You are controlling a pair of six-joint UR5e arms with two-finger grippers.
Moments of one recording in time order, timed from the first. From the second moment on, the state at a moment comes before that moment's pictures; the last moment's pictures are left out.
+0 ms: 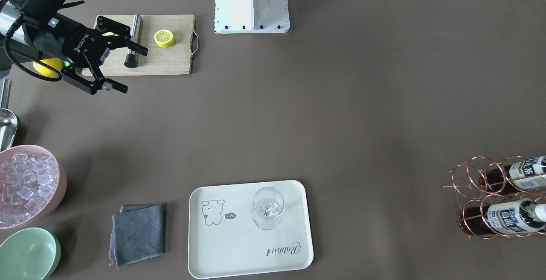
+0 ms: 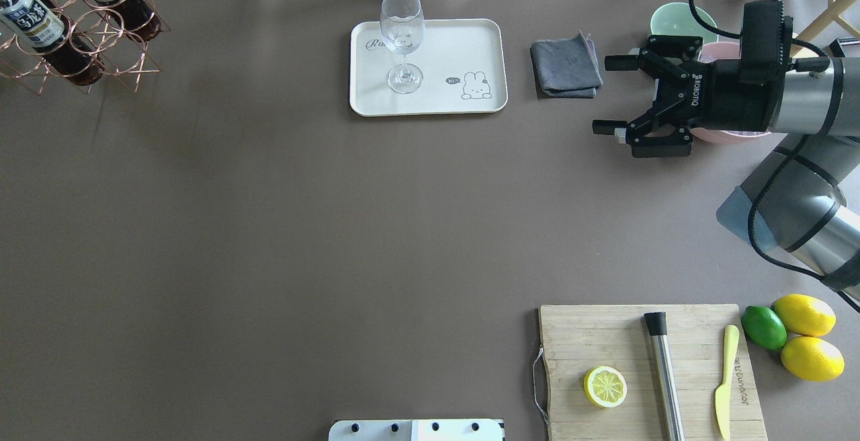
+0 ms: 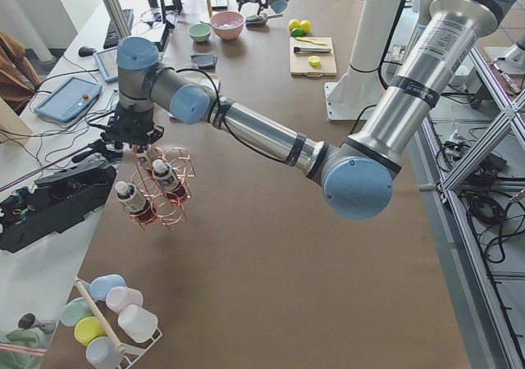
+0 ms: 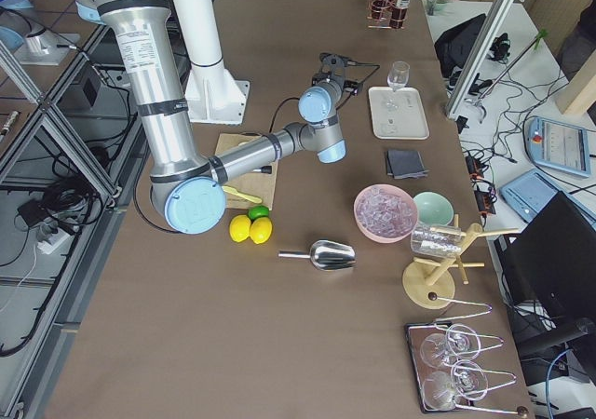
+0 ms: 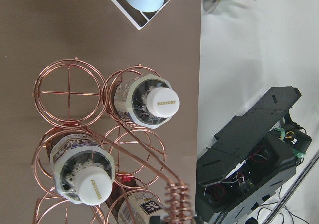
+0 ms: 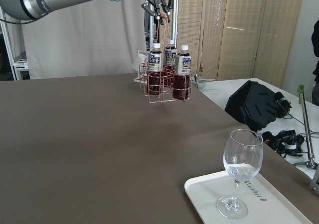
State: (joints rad) left arm -1.51 -2.07 -1.52 -1.69 -2.29 -2.06; right arm 0.92 -1.32 1.66 0.06 2.14 0.42
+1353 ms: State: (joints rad) left arm -0.99 -2.14 -2.16 -1.14 -2.22 -2.64; right arm 0.92 -1.35 1.65 0.13 2.13 0.42
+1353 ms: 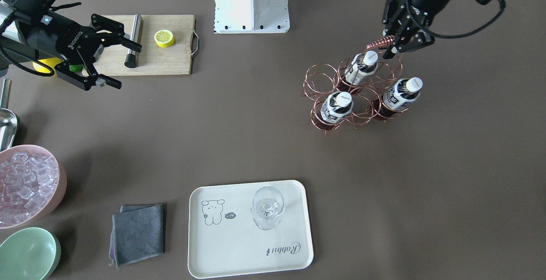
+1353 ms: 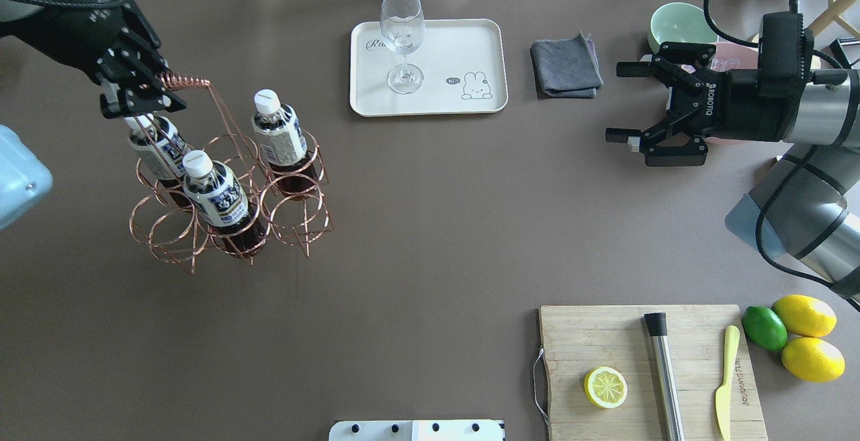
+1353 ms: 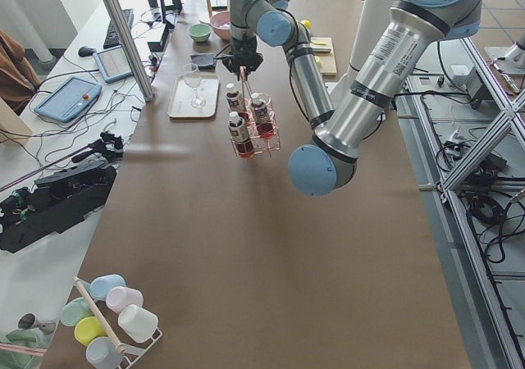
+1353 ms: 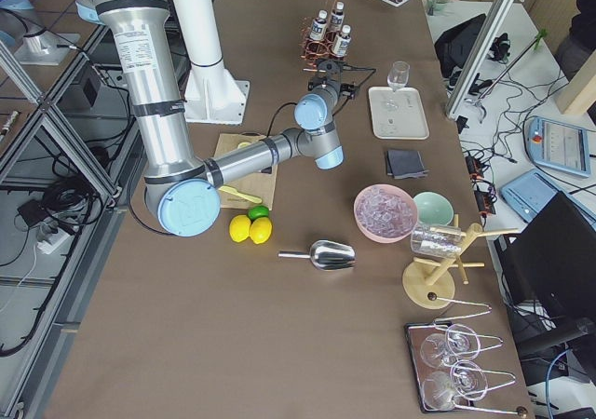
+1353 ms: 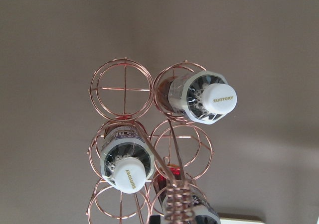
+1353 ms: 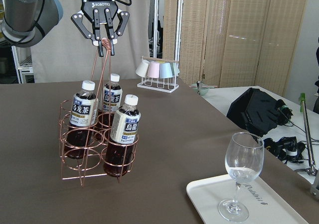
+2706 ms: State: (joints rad) left arm -0.60 -2.57 -1.90 -1.12 -1.91 -2.92; right arm 0.92 -1.42 1.65 0.21 2.13 0.42
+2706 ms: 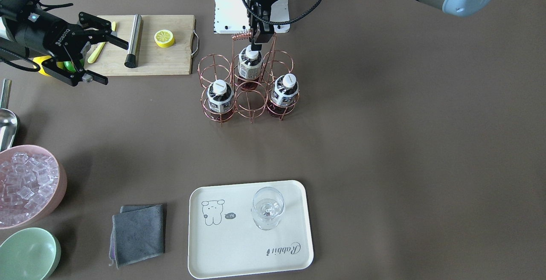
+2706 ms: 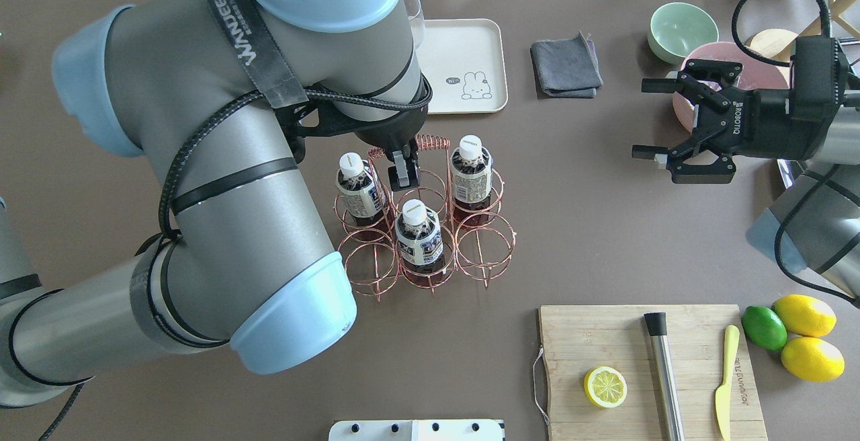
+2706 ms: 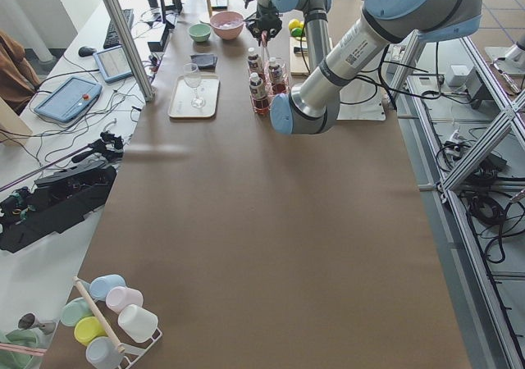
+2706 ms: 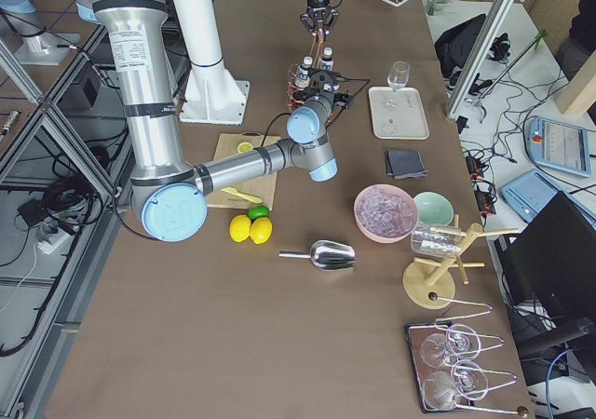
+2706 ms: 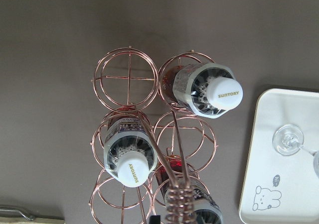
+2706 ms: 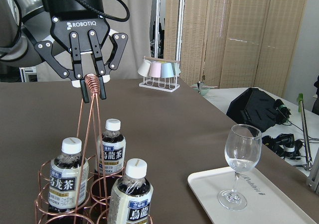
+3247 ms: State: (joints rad) left arm -0.57 -2.58 -1.89 -1.13 -1.88 -2.94; right arm 0.92 -1.42 1.65 0.21 2.13 0.42
